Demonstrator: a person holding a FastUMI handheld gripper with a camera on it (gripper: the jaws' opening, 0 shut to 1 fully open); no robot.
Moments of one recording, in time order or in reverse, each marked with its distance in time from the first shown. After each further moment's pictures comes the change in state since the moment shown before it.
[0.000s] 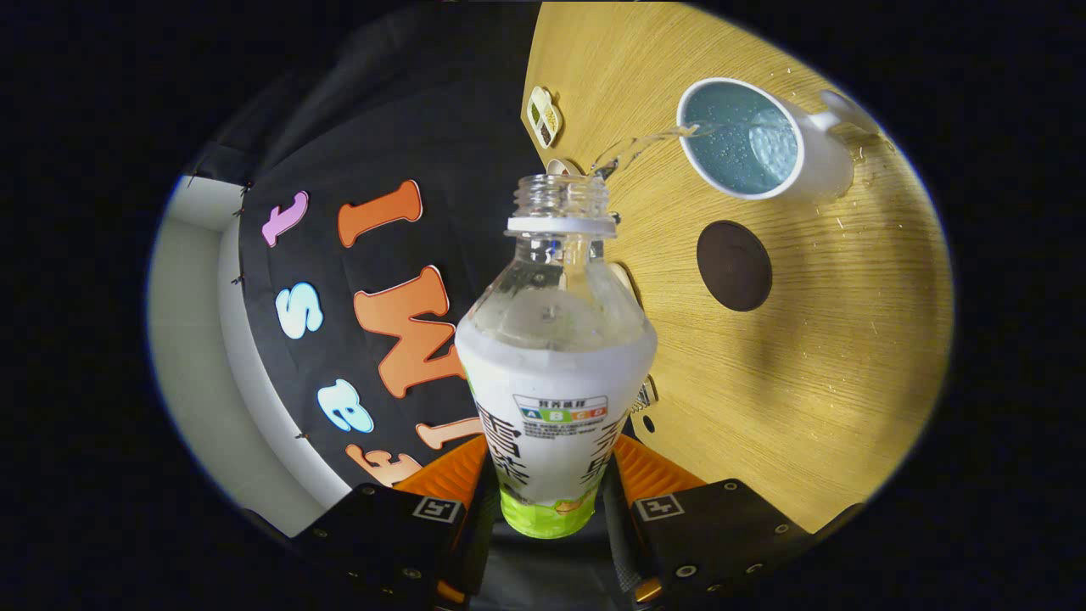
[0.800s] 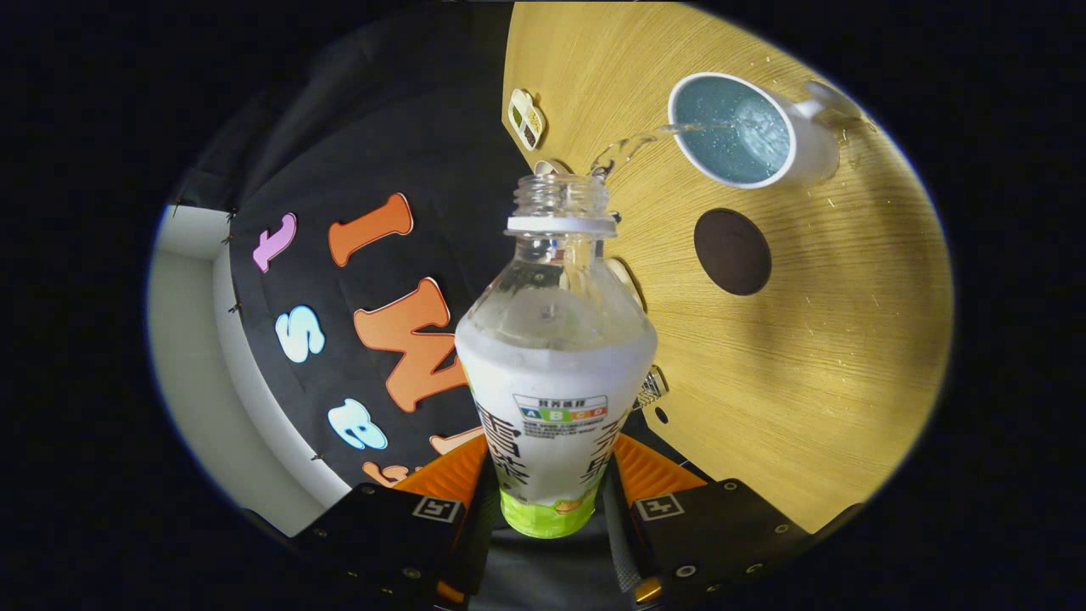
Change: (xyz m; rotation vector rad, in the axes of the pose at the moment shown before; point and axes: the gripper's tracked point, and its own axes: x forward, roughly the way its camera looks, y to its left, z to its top) arm 0.001 0.012 0.005 0.108 -0.001 -0.004
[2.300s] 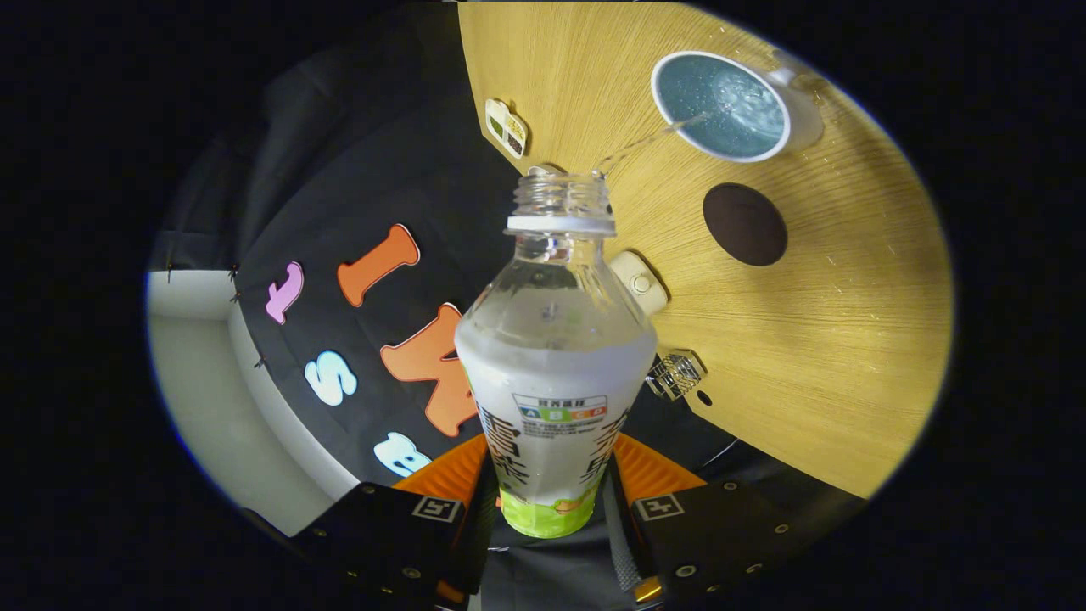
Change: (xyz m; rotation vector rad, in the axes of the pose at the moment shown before) arm 0.003 0.032 0.007 0.179 0.000 0.072
